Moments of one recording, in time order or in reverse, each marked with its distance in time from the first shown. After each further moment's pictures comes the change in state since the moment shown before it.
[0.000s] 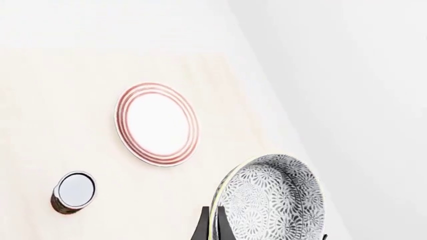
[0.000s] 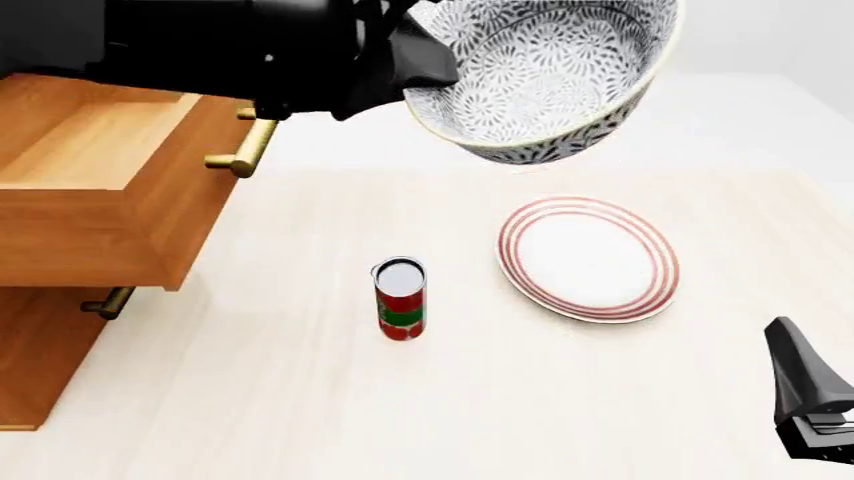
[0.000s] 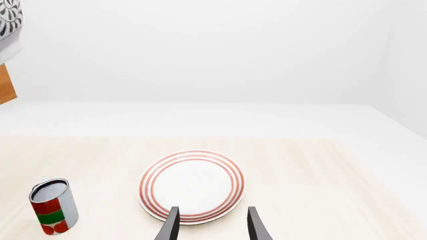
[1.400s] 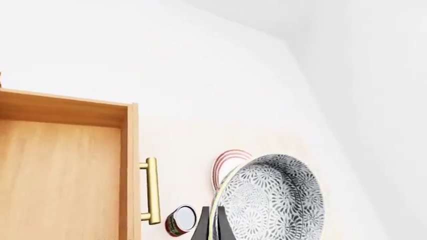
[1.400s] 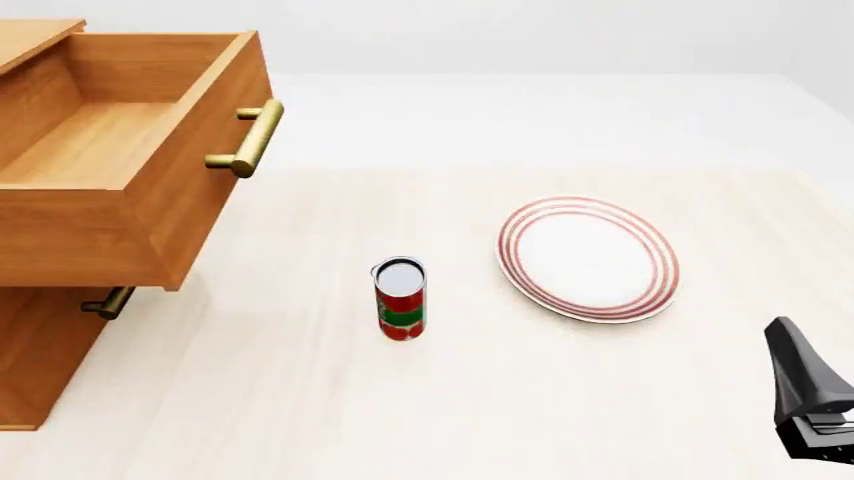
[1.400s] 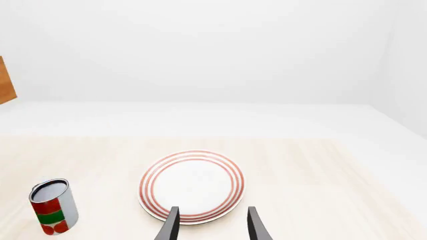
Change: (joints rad) left arm 0.464 -0.098 -0.354 0.411 0.212; right arm 0.000 0.000 0.000 0.000 0.000
